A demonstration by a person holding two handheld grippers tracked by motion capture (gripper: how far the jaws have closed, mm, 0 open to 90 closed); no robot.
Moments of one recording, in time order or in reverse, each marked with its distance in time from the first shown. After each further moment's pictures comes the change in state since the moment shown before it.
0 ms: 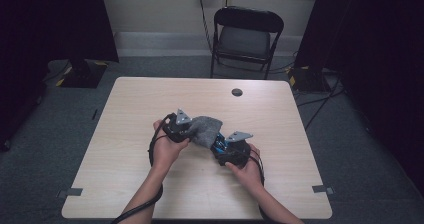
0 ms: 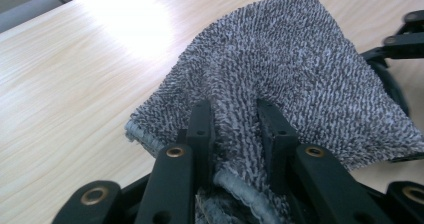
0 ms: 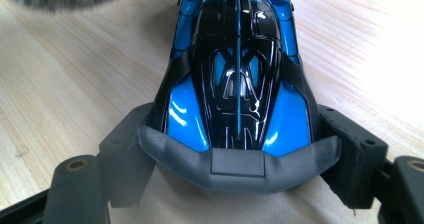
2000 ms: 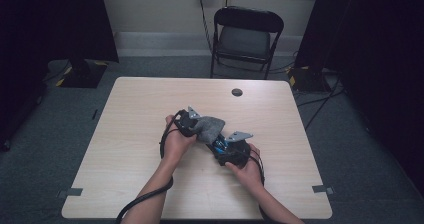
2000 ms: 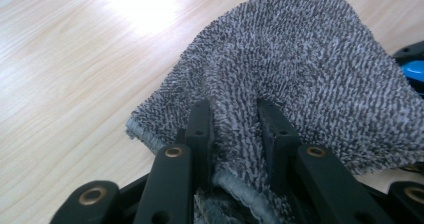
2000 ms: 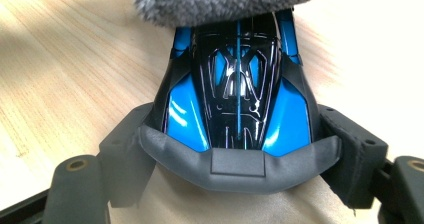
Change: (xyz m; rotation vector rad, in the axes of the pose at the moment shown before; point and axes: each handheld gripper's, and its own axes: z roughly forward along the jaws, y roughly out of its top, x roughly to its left) left arm 0.010 0.008 0.045 0.121 0.031 0.012; right arm 0.000 0.000 0.000 0.001 0.001 0.000
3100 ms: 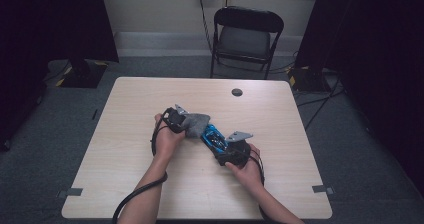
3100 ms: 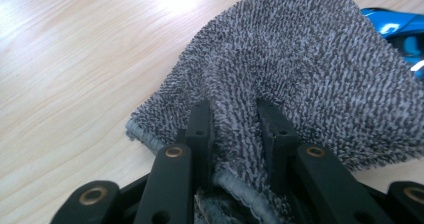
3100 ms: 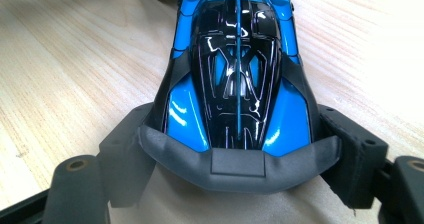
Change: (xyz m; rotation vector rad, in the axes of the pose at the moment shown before) left arm 0.037 -0.022 0.005 0.057 0.091 -0.075; right arm 0.000 0.000 0.000 0.000 0.001 0.002
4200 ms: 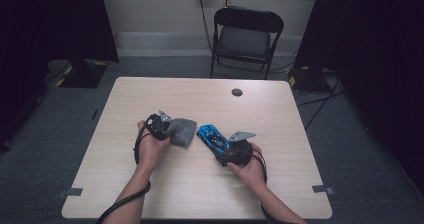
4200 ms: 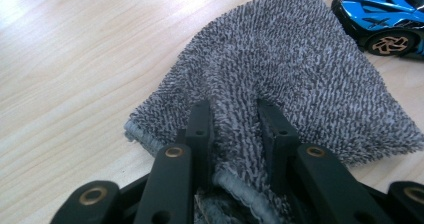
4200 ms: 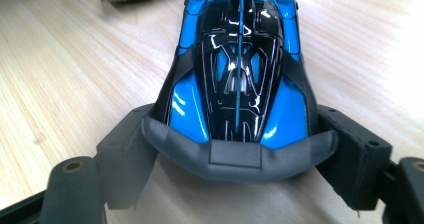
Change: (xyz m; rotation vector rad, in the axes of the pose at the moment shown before) left arm 0.018 -0.037 -0.033 0.000 0.030 -0.015; right arm -0.005 -0.001 -0.005 0.001 0.047 -0.004
